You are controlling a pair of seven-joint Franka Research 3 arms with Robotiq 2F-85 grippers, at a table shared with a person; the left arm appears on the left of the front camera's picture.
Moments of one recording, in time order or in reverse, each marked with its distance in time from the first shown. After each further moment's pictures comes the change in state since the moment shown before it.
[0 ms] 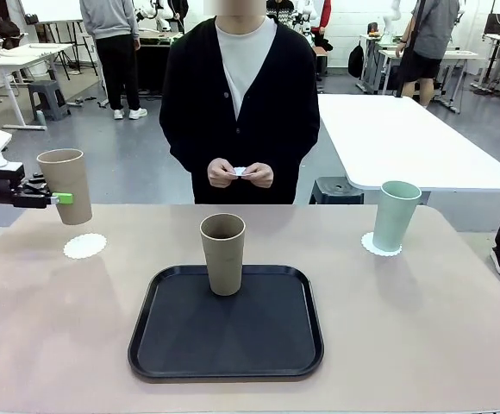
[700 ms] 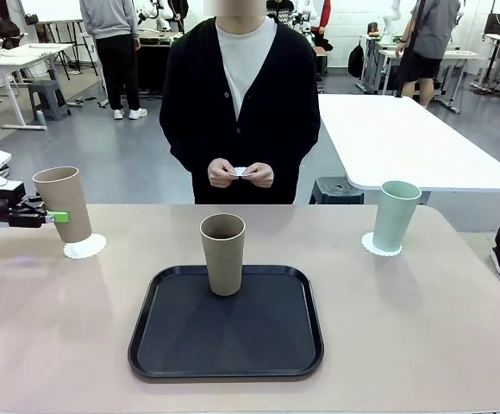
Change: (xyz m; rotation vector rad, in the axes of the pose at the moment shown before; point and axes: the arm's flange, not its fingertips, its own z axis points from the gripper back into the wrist) left arm -0.037 -0.009 -0.003 -0.113 -0.055 -0.014; right arm 0.000 0.000 0.000 0.000 0.000 0.000
